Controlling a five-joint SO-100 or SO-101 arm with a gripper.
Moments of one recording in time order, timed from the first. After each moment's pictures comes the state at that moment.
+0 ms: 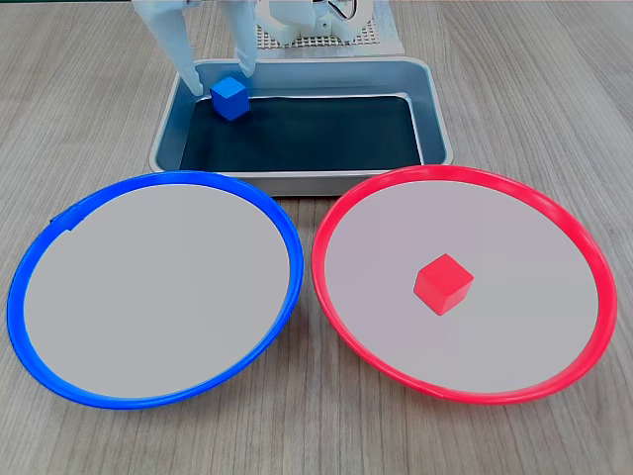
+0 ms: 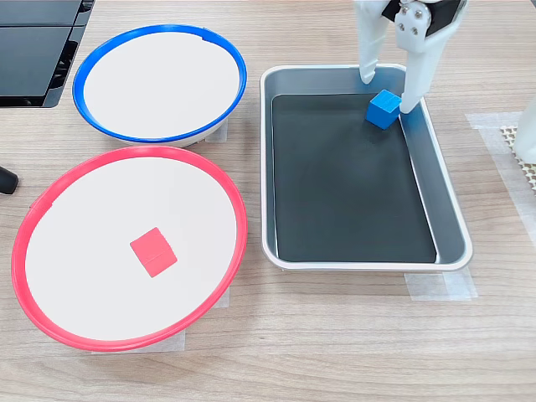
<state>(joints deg) 31.1 105.1 122.6 73.4 -155.4</state>
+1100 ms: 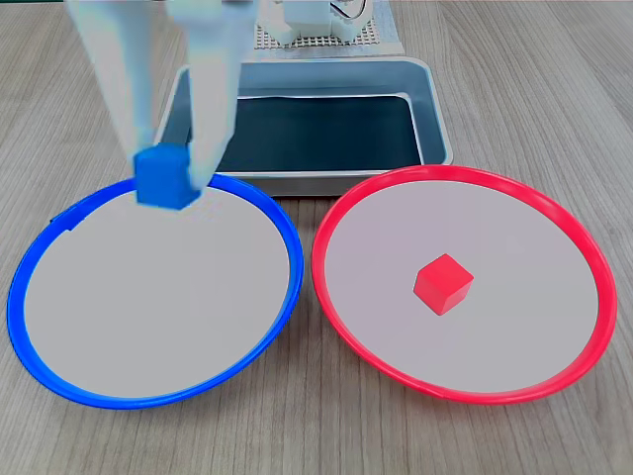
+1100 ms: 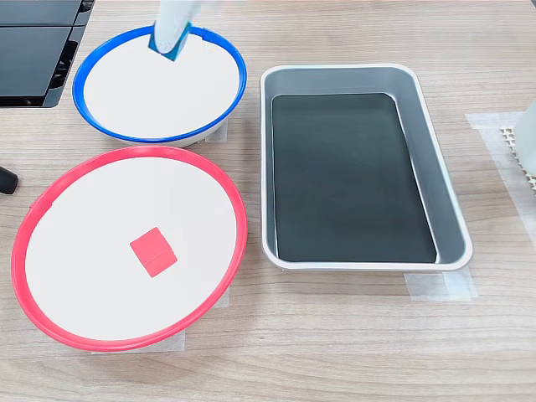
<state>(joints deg) 13.8 70.1 64.3 65.9 -84.5</state>
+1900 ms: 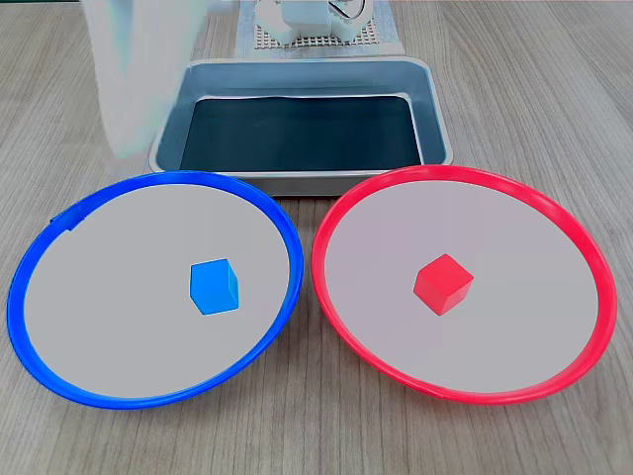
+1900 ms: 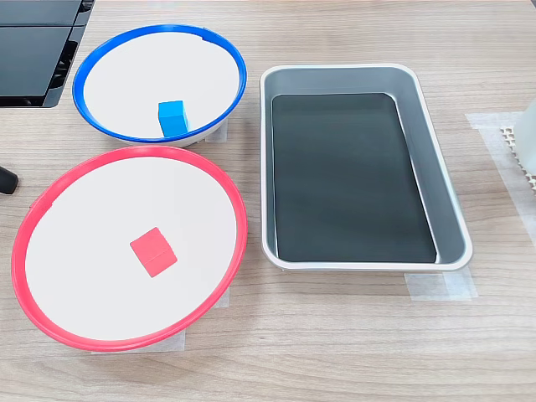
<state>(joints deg) 13.3 95.8 98.9 37.5 -44.2</state>
